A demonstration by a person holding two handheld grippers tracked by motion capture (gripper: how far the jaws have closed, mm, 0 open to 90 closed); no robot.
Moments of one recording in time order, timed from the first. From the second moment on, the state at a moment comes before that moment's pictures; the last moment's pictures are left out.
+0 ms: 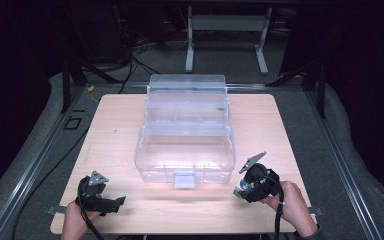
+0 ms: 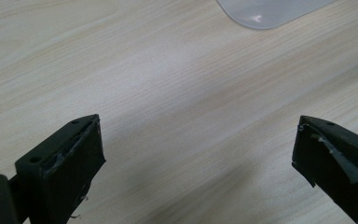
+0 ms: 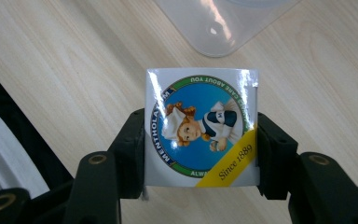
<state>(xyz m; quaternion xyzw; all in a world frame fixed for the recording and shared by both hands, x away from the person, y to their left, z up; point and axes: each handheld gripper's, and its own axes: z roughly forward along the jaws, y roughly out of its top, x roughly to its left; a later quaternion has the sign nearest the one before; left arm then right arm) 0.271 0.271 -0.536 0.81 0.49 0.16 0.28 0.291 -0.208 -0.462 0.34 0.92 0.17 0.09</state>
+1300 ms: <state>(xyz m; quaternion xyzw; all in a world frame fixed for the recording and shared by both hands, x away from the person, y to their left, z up) 0.271 0.272 -0.535 0.81 0.49 0.16 0.28 0.337 -0.245 -0.393 0.36 0.91 0.17 0.12</state>
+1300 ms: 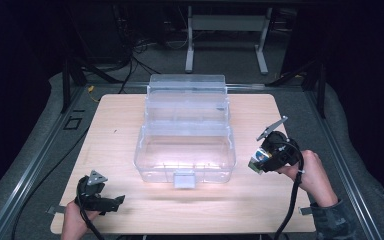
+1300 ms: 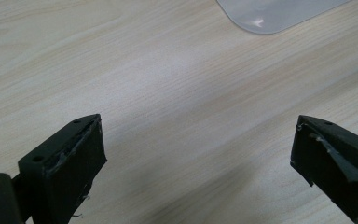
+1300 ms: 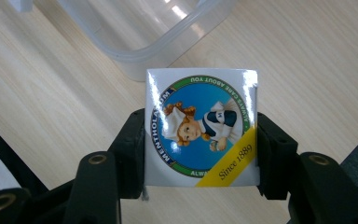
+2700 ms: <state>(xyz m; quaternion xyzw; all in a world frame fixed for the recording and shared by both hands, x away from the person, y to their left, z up) 0.269 0.274 -0.534 0.81 0.49 0.17 0.28 0.366 -0.220 -0.347 0.34 0.92 0.15 0.13</state>
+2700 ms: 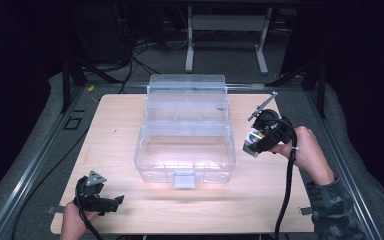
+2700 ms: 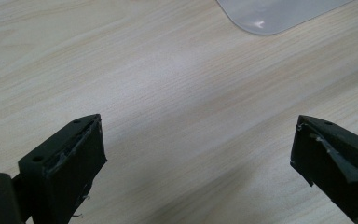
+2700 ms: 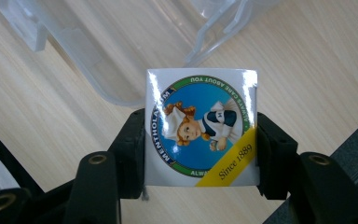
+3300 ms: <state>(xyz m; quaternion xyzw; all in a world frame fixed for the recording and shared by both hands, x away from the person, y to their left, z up) 0.269 0.273 -0.534 0.81 0.49 0.17 0.28 0.374 -0.188 -0.341 0.31 0.93 0.15 0.13</state>
